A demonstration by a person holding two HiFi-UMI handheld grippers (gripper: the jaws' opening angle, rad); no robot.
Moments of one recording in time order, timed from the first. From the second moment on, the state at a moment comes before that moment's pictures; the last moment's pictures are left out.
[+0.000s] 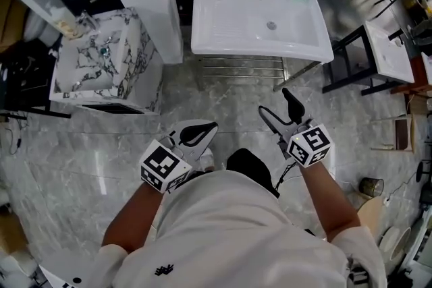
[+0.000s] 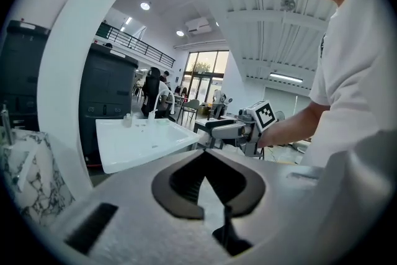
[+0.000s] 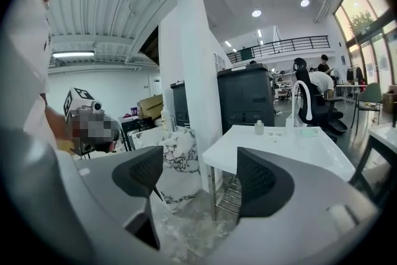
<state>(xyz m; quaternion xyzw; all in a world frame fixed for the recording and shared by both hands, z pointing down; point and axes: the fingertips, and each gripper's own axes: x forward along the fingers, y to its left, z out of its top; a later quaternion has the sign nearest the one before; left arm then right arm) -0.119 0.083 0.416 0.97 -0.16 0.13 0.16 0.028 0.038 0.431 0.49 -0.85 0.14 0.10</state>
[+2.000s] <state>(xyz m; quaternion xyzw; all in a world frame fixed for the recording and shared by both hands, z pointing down) -0.008 -0.281 0.427 0.90 -0.34 0.16 0.22 0.154 -0.538 0.607 0.43 -0.87 0.13 0.18</state>
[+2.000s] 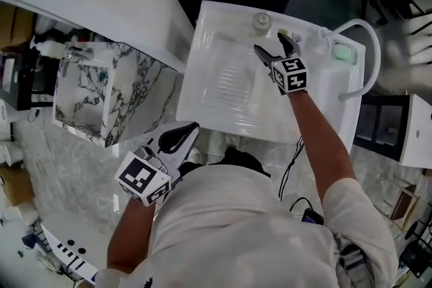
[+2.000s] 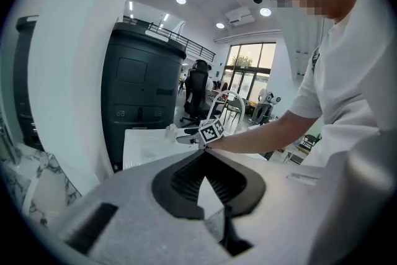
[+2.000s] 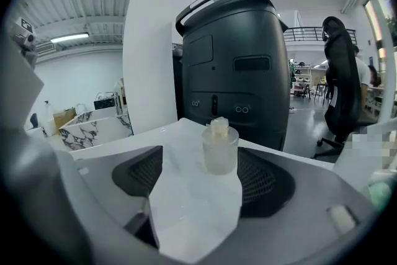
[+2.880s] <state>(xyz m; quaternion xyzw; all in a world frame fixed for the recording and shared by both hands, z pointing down) -0.009 -0.322 0.445 0.89 -0.33 0.19 0.24 0.136 -0.629 0.659 0.47 -0.85 0.12 0.20</state>
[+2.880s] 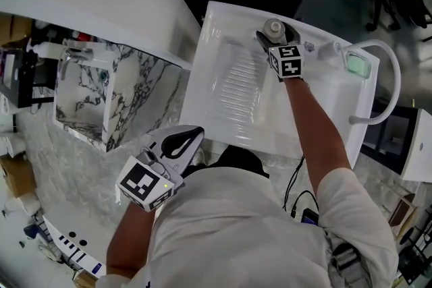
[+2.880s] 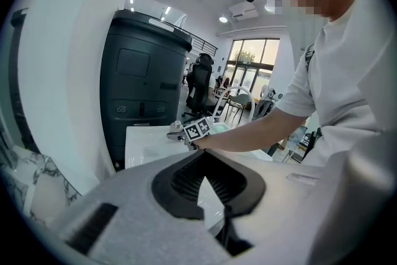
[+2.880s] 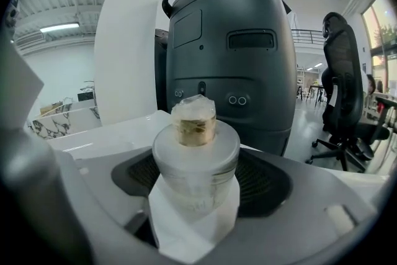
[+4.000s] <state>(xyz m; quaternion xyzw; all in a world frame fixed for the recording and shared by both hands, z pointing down) -0.037 -0.320 0.446 0.89 -0.34 0.17 0.24 0.117 -0.630 0.638 0.46 -0.85 0.11 0.22</state>
